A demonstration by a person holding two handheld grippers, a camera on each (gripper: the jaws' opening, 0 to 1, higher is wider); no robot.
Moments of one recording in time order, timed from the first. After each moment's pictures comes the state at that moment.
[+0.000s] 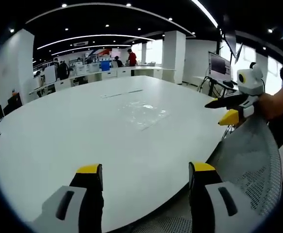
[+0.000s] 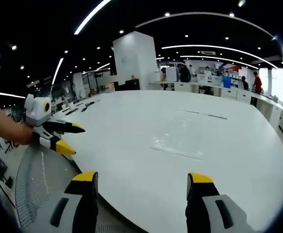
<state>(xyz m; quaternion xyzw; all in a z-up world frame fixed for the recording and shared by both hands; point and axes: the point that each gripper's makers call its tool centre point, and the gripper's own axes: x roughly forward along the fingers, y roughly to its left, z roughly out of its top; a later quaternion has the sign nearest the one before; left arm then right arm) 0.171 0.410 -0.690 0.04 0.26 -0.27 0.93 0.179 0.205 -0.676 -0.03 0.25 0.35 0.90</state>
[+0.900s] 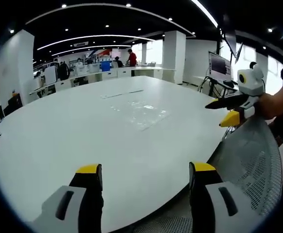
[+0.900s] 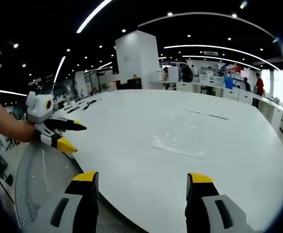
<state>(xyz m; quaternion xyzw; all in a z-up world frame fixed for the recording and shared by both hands) 0.172 0.410 -0.689 0.04 0.25 -0.27 0.93 0.179 0.204 -0.680 -0.04 0.25 0.35 0.90</state>
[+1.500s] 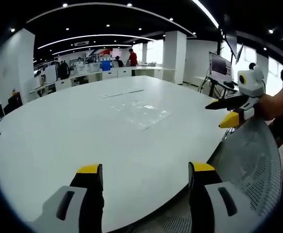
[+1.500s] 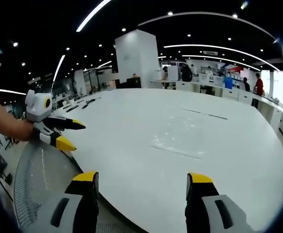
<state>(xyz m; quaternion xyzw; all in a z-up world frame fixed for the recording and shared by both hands) 0.172 0.411 -0.688 0.04 0.25 -0.27 0.93 0.180 0.204 -0.682 -0.04 0.26 0.35 0.90</state>
